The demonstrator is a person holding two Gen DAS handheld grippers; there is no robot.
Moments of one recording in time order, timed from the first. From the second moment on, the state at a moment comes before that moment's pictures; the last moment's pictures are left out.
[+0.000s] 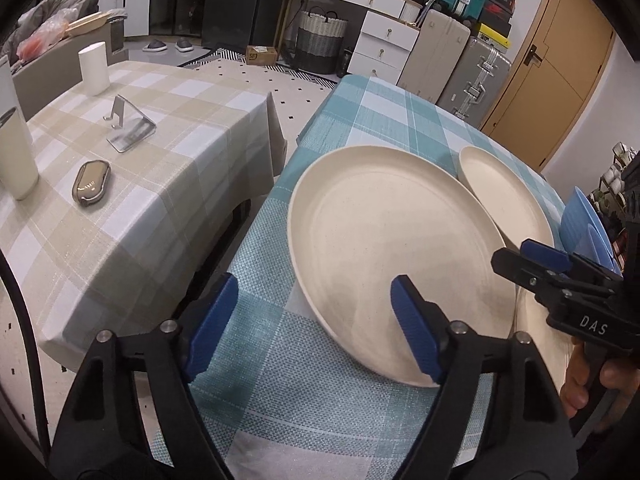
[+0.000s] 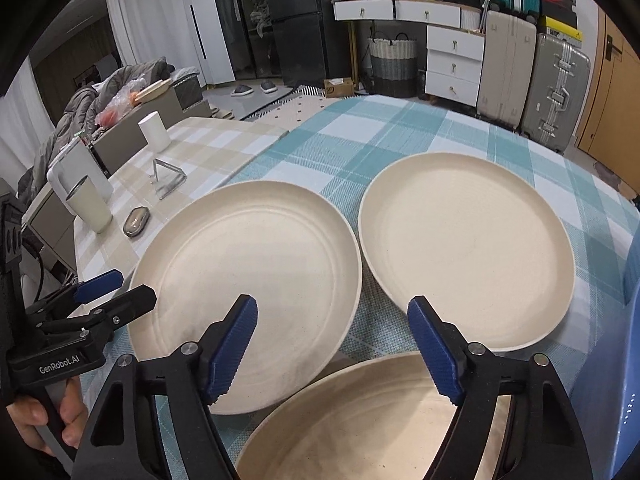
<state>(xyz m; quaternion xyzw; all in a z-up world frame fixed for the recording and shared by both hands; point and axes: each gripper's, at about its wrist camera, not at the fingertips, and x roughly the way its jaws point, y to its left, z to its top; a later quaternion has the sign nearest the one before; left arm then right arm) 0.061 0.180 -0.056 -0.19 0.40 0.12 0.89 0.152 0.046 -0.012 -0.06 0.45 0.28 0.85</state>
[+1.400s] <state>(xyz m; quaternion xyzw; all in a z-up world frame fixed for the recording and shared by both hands) 0.048 0.173 -0.039 -0.17 0.39 0.13 0.89 0.153 0.052 -0.012 -0.06 0.45 0.26 0.85</state>
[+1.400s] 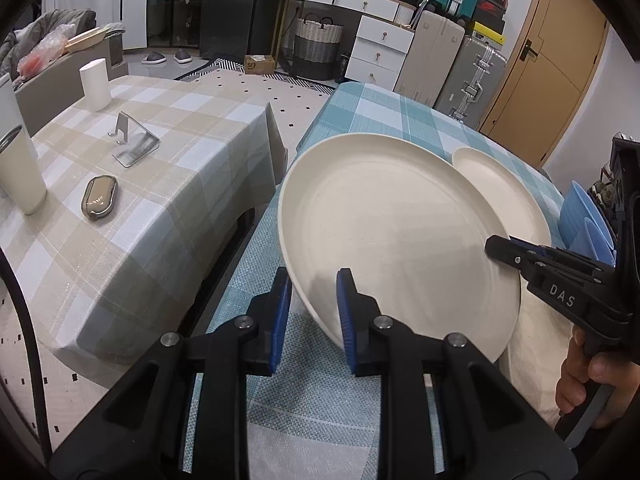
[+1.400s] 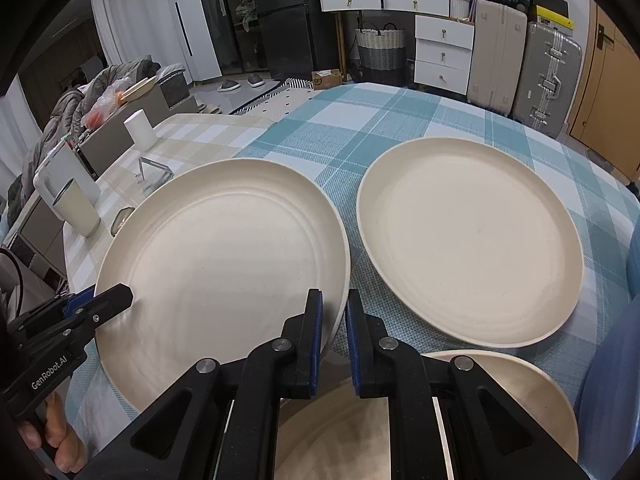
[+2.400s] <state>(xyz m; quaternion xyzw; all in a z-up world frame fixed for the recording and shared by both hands) 0.026 0.117 0.020 -0.13 0.37 0.08 0.92 0.107 -0.003 0.052 -0.05 0.41 0.23 0.88</state>
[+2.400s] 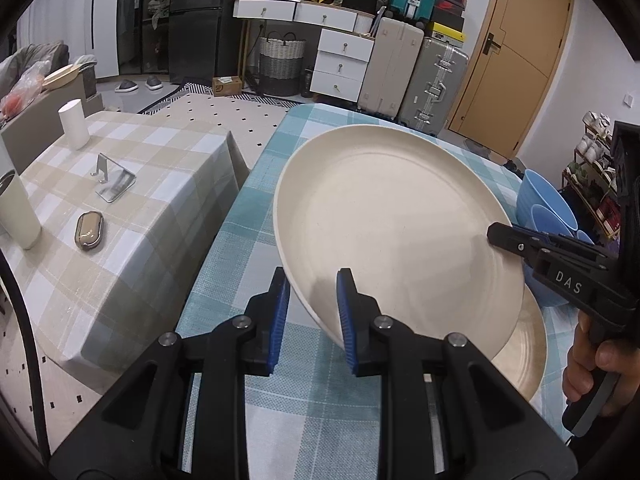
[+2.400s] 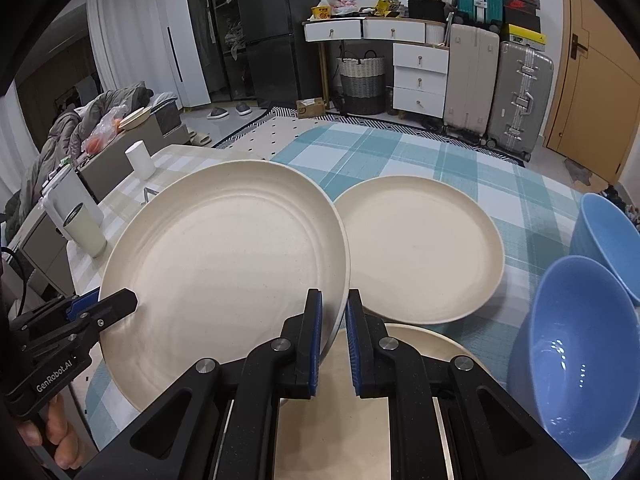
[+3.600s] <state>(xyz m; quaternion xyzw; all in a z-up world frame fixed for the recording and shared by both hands) 0.026 0.030 0.025 -0.06 0.40 0.00 0.92 0.048 -0.094 0.067 -0.01 0.41 0.16 0.90</state>
